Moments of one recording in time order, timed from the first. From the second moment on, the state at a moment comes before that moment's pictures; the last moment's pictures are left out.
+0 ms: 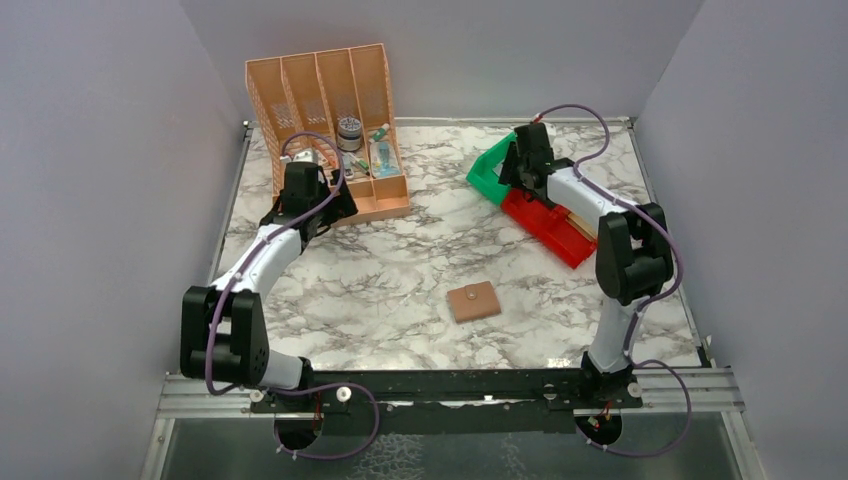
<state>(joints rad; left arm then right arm) -0.12 1.43 0.92 -0.18 -0.04 -0.44 0.29 1.92 1.44 -0.29 0.26 0.45</state>
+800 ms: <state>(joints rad) -0.12 1.24 0.89 -0.32 0.15 -0.42 0.30 1.95 1.45 -0.28 0.30 0.43</state>
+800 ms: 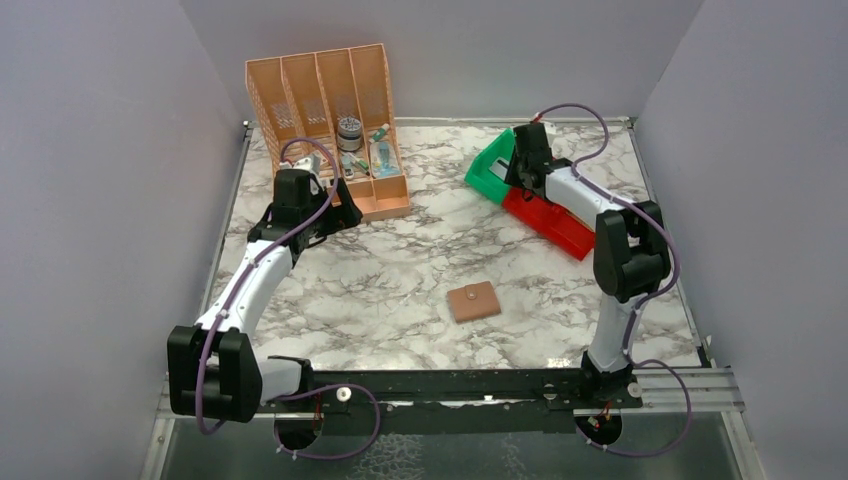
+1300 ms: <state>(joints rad) -0.12 1.23 0.84 -0.33 0.22 -0.42 0.40 1.77 1.20 -0.19 0.24 0.42</state>
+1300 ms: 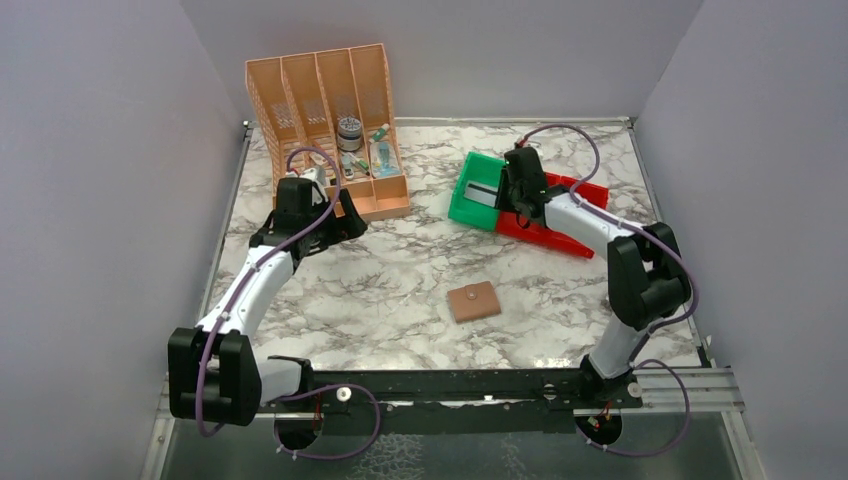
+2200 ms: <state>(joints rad) -0.36 1.20 0.74 -0.31 0.23 -0.49 0.60 1.64 1.04 -0.18 0.06 0.39</state>
